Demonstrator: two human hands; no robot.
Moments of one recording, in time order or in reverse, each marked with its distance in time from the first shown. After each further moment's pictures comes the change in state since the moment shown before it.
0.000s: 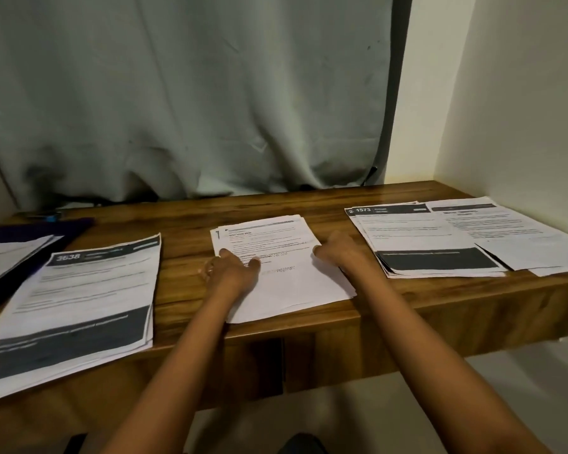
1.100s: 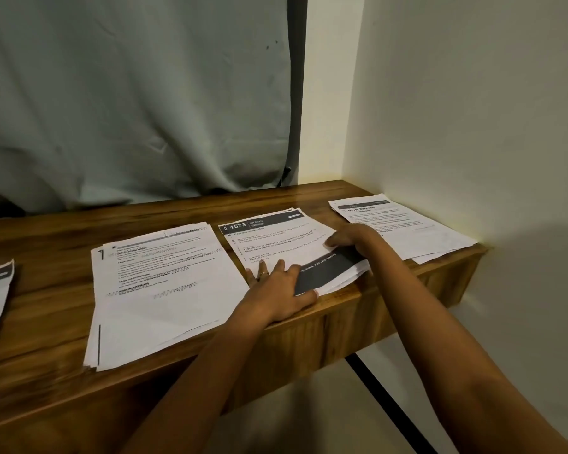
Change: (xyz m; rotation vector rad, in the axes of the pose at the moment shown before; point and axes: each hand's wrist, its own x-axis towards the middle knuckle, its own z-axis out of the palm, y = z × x) left_hand -0.068 0.151 0.111 0.292 -0.341 0.788; right_hand 0.024 0.131 -0.136 0.136 0.021 0.449
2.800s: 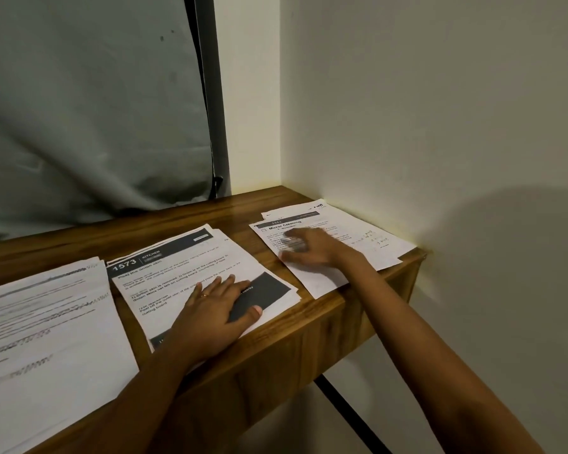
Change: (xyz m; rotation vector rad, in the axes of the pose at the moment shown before) left_hand 0.063 0.029 0.017 0.010 0.051 0.108; right_hand 0.099 0.085 -0.059 -0.348 0.157 -0.627
